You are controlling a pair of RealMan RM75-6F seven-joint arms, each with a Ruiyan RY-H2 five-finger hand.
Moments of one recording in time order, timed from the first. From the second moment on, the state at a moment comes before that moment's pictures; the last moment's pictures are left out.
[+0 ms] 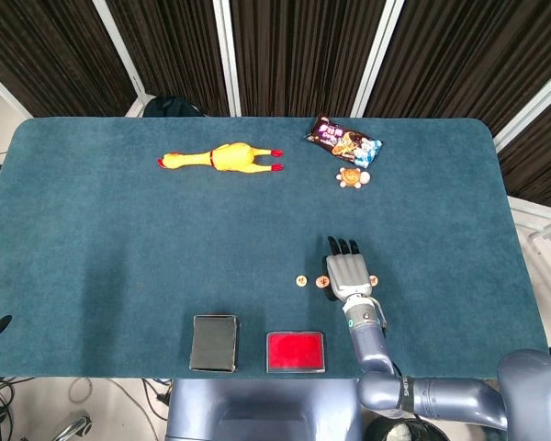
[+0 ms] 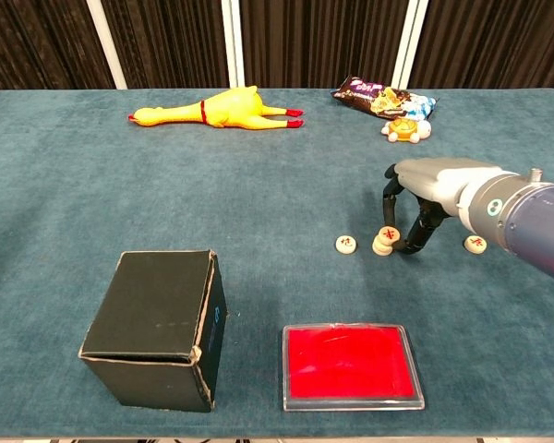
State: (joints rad) left arm -0.02 -1.06 -0.07 -1.61 1.47 1.56 -0.04; right arm 0.83 -1.70 0.23 -1.63 -0.49 1.22 -0.86
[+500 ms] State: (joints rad) left arm -0.02 -1.06 -0.07 -1.61 1.47 1.56 -0.04; right arm 0.83 -1.69 0.22 -1.64 -0.48 1.22 -0.87
